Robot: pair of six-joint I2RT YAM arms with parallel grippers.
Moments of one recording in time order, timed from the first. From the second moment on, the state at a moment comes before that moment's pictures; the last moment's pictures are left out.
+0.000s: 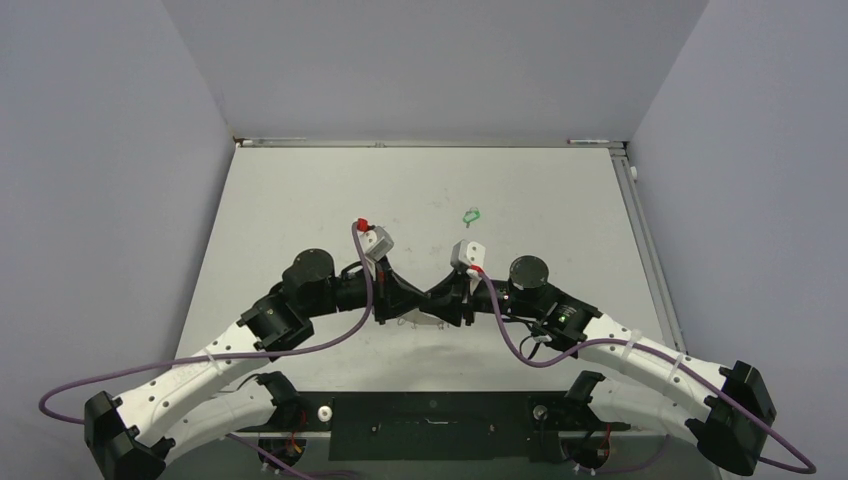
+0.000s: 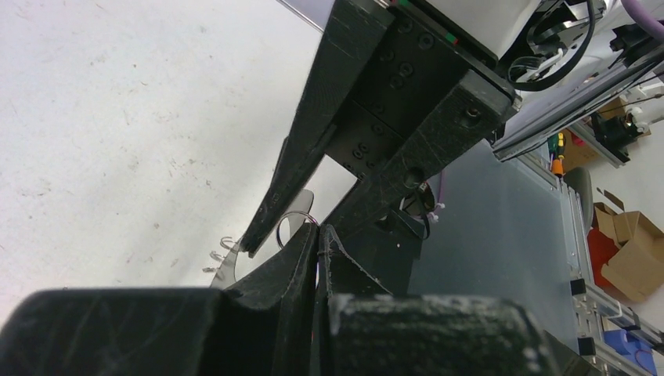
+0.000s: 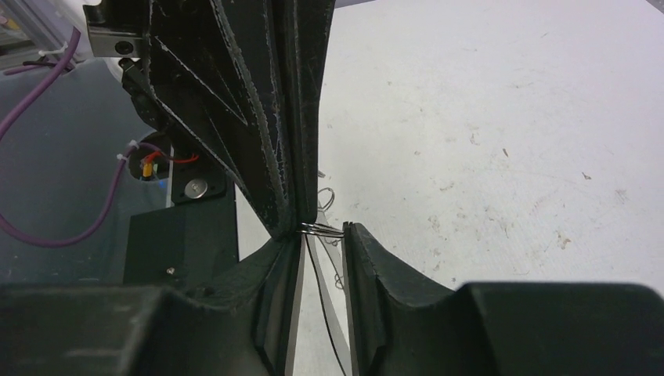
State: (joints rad) left arm -0.84 0.85 0.71 0.00 0.45 -0.45; right arm 0.88 0.97 0.63 0.20 -0.52 0.05
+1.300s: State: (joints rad) left arm -0.70 0.88 0.83 -0.25 0.84 -0.44; right arm 0.90 0.99 0.84 -0.12 -0.64 -0.42
